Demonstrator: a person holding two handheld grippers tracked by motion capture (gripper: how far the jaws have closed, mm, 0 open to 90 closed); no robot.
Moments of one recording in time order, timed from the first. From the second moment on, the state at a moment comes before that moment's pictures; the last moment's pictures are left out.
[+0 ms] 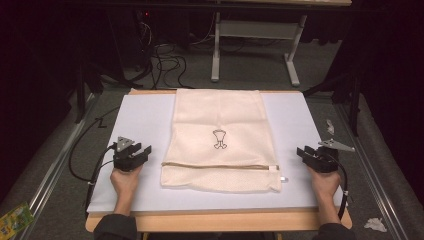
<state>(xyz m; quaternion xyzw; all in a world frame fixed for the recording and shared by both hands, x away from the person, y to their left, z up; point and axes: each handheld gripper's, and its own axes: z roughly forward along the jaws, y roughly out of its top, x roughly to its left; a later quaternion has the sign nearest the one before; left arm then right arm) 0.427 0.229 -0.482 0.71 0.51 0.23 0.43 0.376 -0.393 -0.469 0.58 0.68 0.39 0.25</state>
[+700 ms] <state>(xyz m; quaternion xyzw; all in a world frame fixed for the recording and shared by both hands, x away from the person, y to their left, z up) 0.423 0.225 -0.483 0.72 0.50 0.25 0.42 0.372 -0.383 -0.475 0.56 0.68 0.36 0.29</state>
